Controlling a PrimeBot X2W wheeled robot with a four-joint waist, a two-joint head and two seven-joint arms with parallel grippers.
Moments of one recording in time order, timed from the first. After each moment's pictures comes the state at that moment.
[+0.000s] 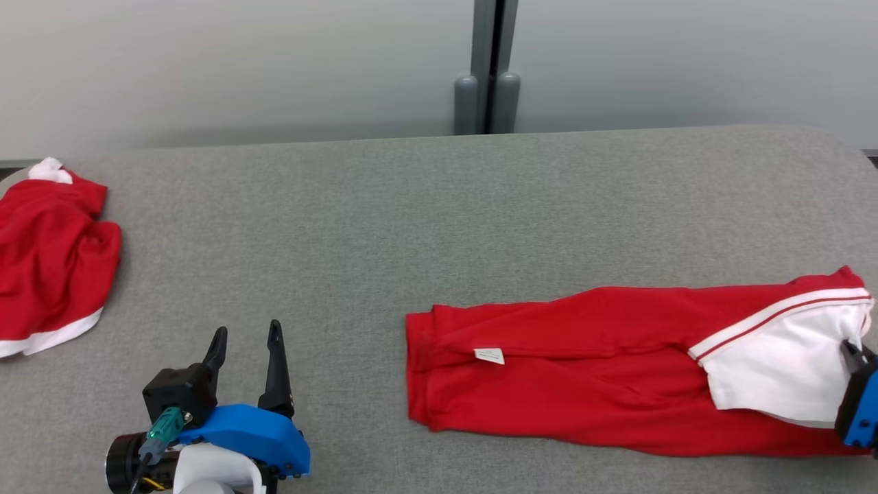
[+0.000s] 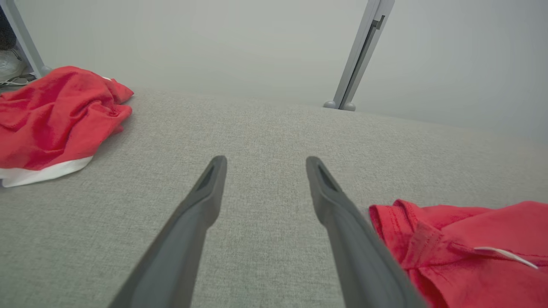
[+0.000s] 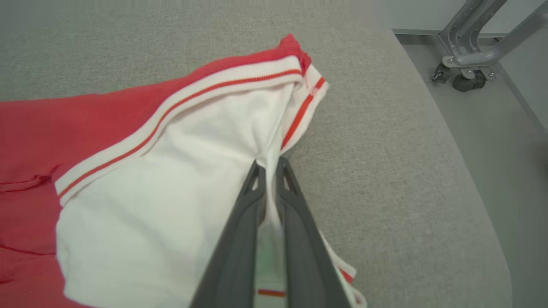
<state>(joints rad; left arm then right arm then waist) -0.15 0.39 -0.55 0.11 -0.68 0.40 -0.13 -0.23 -0.34 -0.23 0.47 0.24 0.13 0.36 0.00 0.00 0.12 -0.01</state>
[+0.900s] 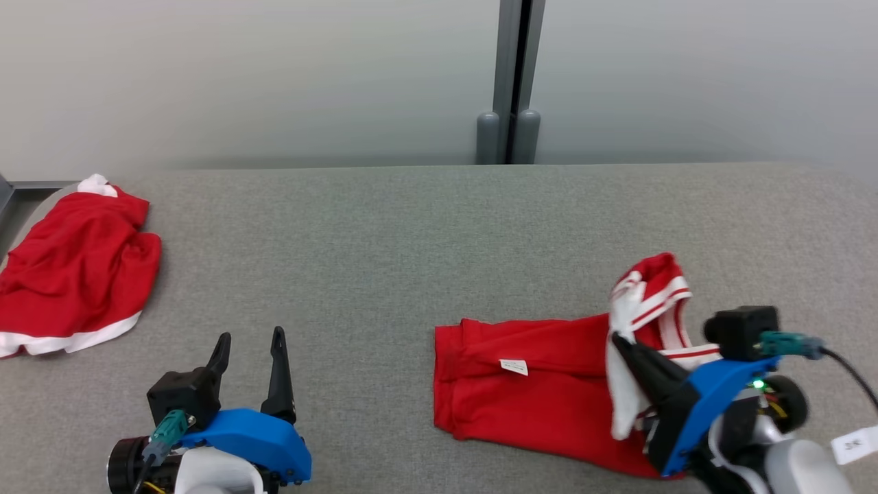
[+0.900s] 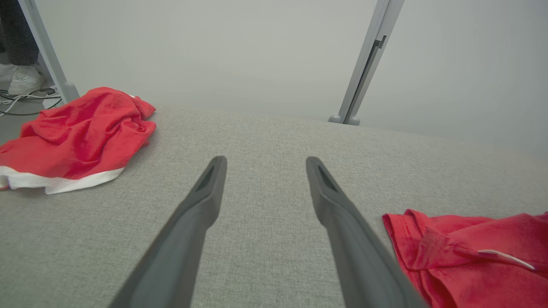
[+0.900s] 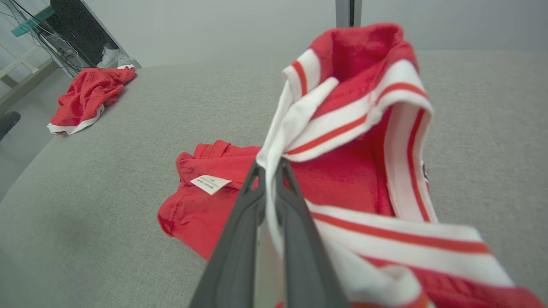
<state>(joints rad) -0.14 0.40 -0.56 0.10 -0.68 0.40 -0.11 -0.12 -0.16 0.11 0.04 0.45 0.13 0.44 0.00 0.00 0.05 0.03</state>
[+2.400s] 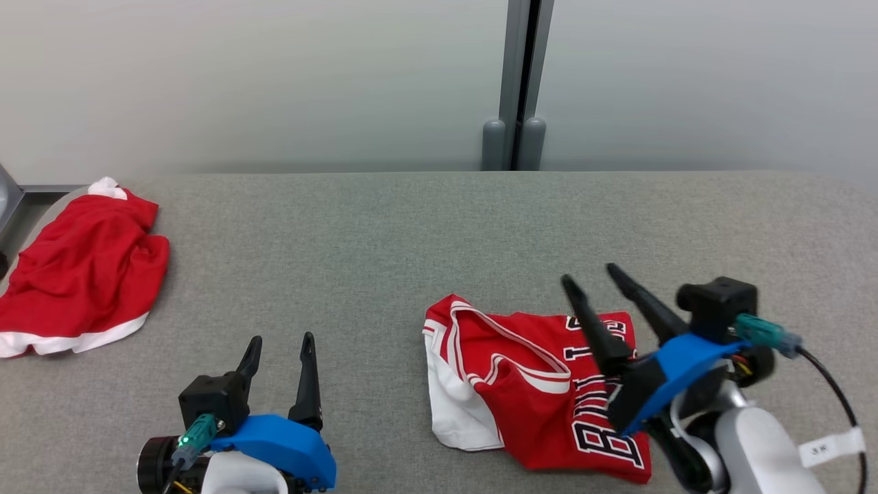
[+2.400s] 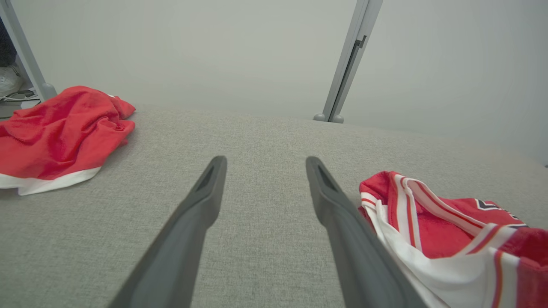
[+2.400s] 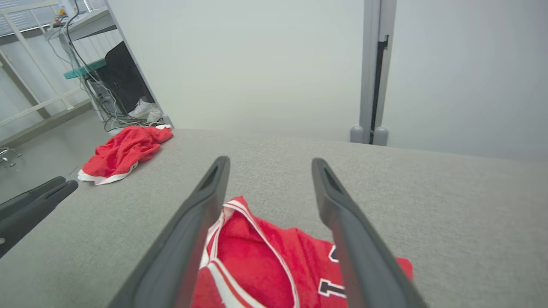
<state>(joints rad) -0.16 0.37 -0.62 0.13 -0.68 0.38 -0.13 -0.25 -0.08 0.21 0.13 0.35 0.13 0.16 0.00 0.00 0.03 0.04</state>
